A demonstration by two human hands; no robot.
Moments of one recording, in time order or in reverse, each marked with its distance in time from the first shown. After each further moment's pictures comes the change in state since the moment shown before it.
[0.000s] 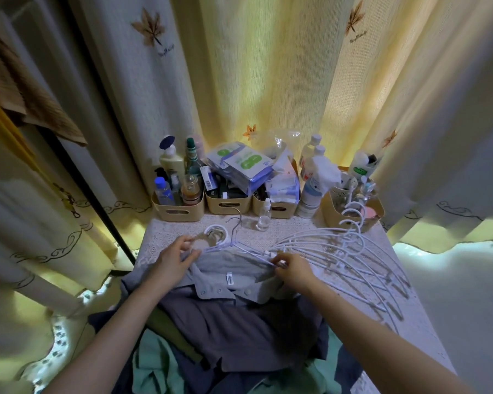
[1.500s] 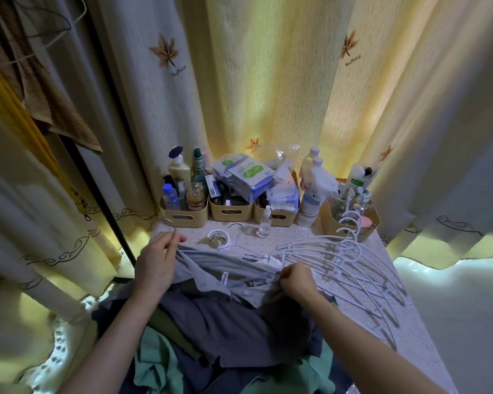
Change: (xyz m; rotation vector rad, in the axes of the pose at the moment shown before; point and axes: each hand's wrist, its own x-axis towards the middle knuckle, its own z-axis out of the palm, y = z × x) left_hand -0.044 0.026 -0.025 -0.002 0.481 0.132; right_hand -0.018 0.008 0.005 0.014 0.070 0.124
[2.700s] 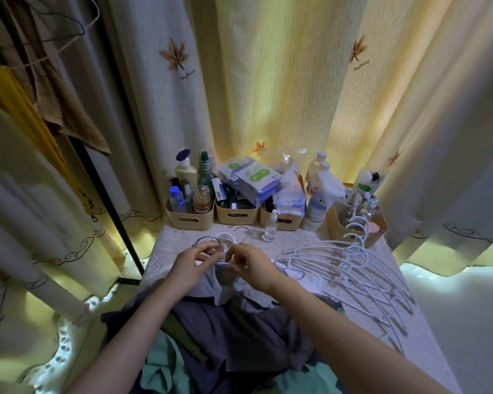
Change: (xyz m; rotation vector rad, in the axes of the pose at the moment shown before) left_hand 0.004 0.011 0.023 -0.266 -0.435 -0.018; right_hand -0.010 -0.093 0.018 -0.042 -0.108 -0.779
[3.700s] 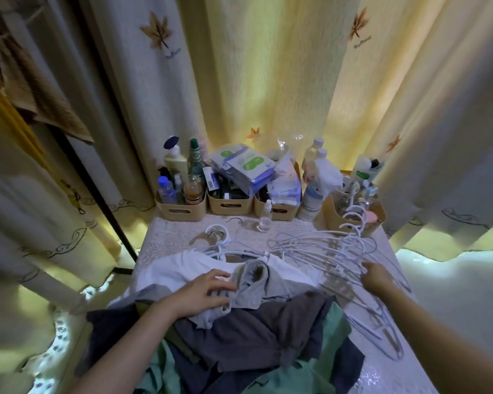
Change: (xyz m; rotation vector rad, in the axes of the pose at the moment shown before) left_hand -0.005 -0.051 0.042 0.323 -0.648 0.001; right_hand -0.120 0.218 -0.098 -0.311 0.132 1.037
